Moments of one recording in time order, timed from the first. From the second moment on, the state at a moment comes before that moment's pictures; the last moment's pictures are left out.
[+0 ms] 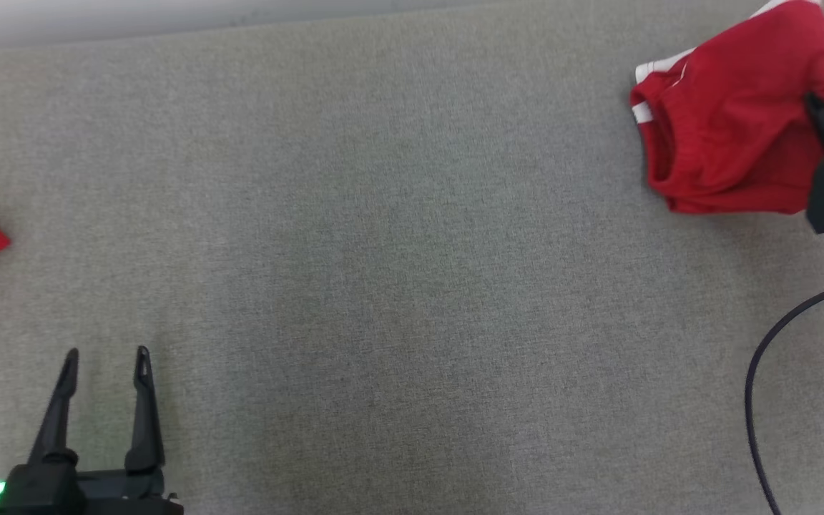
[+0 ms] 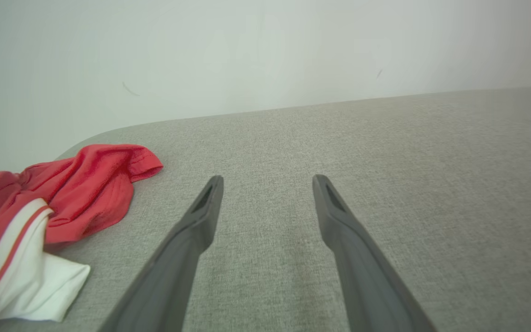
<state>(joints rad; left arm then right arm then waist) -0.09 0.15 0.03 -0.10 -0.05 0.12 -0.25 -1.21 -0.68 1.26 0.98 0.97 0.13 -0.14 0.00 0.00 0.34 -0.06</state>
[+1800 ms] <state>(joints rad) -0.06 0.16 0.02 -0.14 -0.08 0.16 -0.24 -1.19 -0.61 1.03 0.95 1.02 0.13 -0.26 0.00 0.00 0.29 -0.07</state>
